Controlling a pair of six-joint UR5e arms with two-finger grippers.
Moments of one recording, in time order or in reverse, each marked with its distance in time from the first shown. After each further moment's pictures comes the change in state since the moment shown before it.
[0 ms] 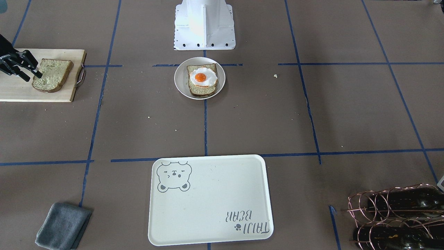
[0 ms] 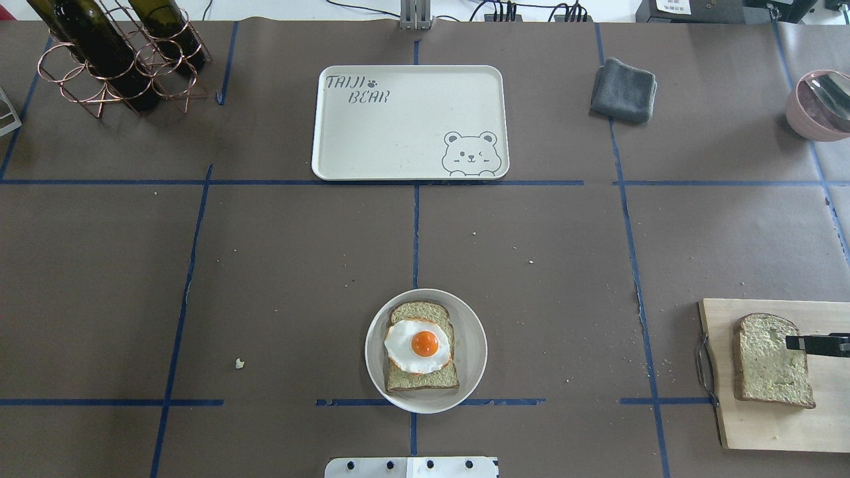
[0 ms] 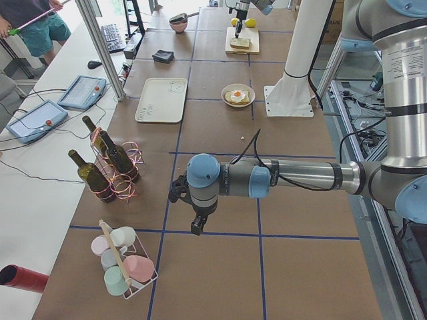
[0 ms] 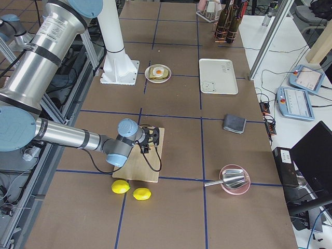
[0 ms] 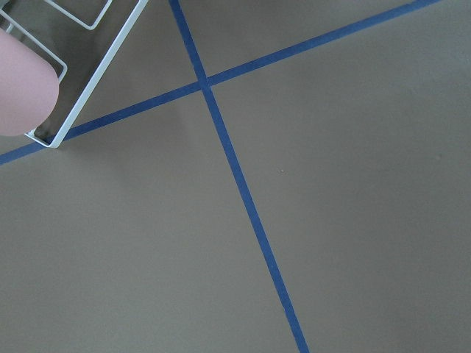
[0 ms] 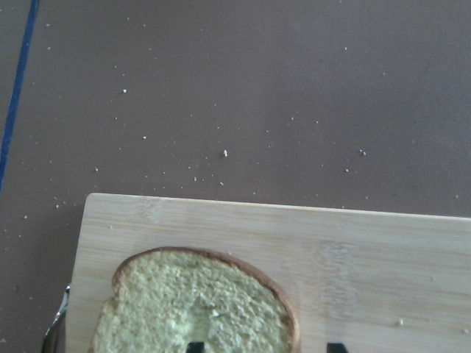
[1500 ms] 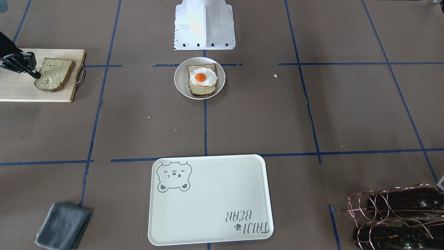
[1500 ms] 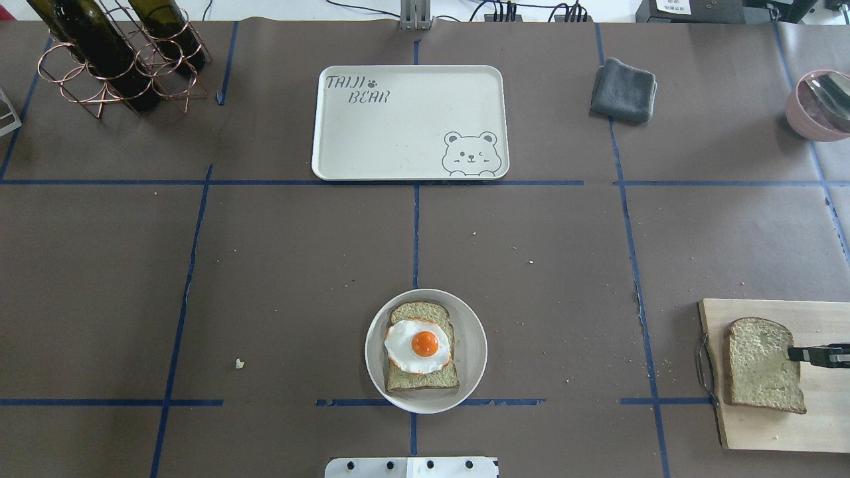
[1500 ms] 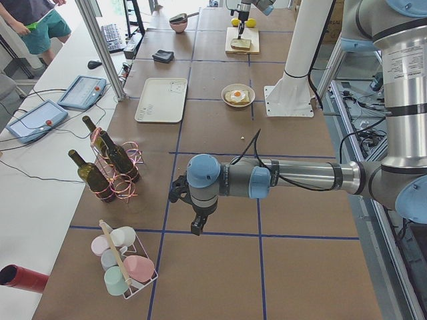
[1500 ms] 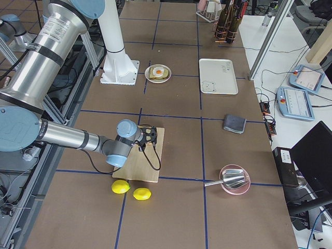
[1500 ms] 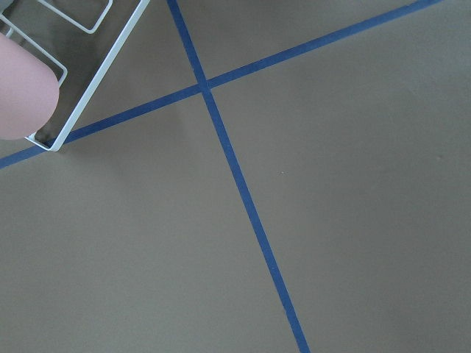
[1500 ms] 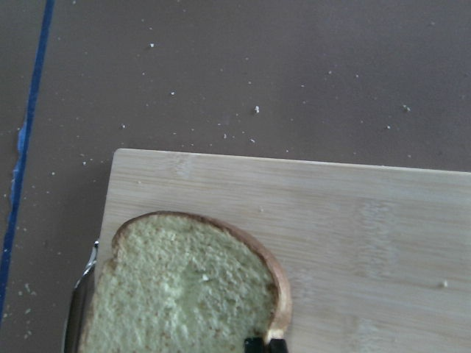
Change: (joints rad) left arm 0.000 0.002 0.002 -0.001 0.000 0.001; right arm -0.016 0.004 -0.004 0.049 0.058 0.005
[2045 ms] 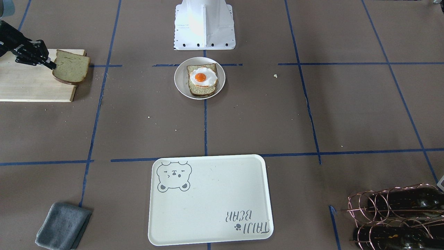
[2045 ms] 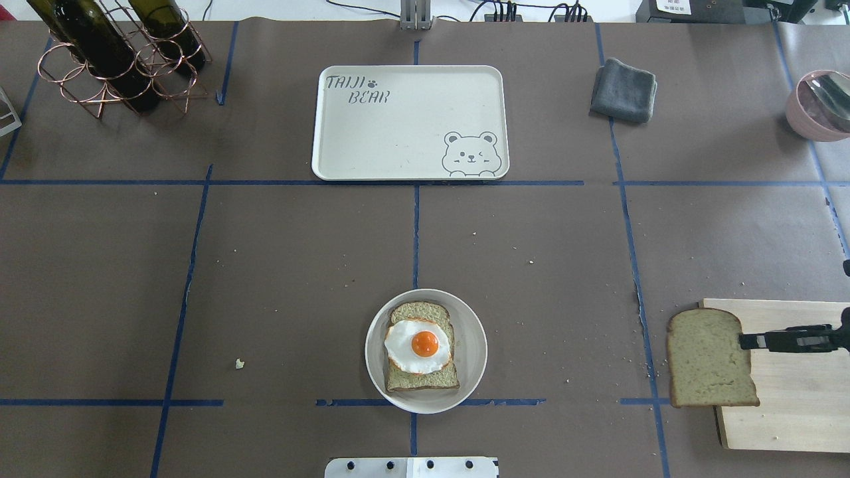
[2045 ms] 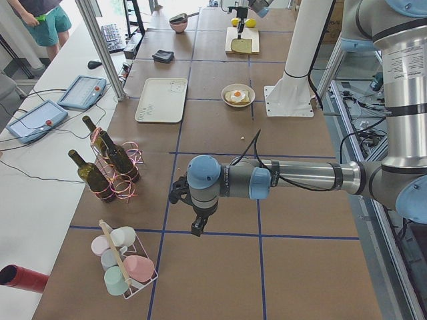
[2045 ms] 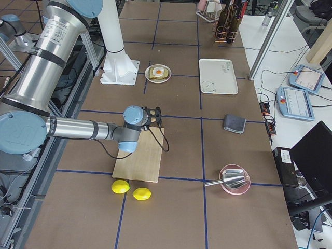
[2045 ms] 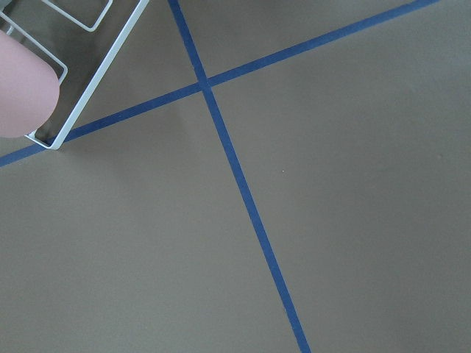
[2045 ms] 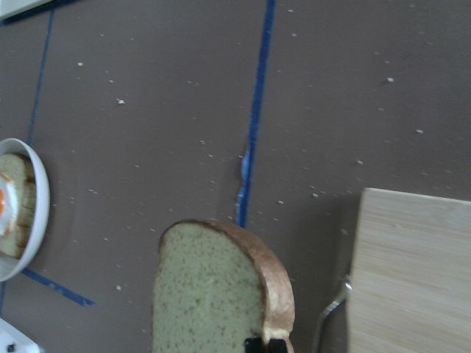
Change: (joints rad) left arm 0.000 0.001 0.007 0.000 0.001 0.000; right arm 0.046 0.120 0.141 0.018 0.153 0.119
